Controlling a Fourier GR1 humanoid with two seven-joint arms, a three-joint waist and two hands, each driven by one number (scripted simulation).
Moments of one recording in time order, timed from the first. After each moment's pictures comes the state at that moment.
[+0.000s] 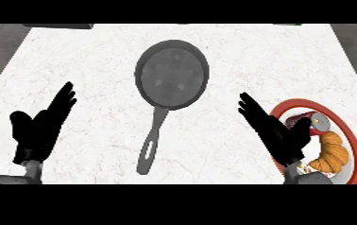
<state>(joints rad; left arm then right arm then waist) -0.02 0.46 -0.14 -1.55 0.23 0.17 0.18 -0.05 -0.25 0.25 -1.49 -0.31 0.12 0.11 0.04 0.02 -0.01</state>
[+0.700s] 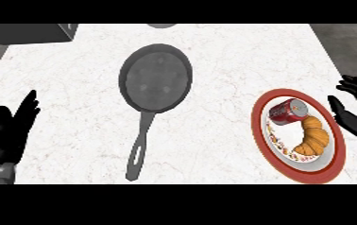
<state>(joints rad) 0.00 0.54 -0.04 -1.41 0.16 0.24 0.22 -0.05 -0.42 -0.23 -1.49 -0.30 -0.05 -0.19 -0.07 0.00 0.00</state>
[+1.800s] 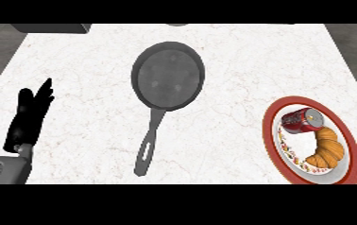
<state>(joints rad) -0.14 0.49 -0.05 -1.29 0.09 0.21 0.23 0.17 -0.90 -0.22 -1.76 0.06 0.15 0.18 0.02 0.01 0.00</state>
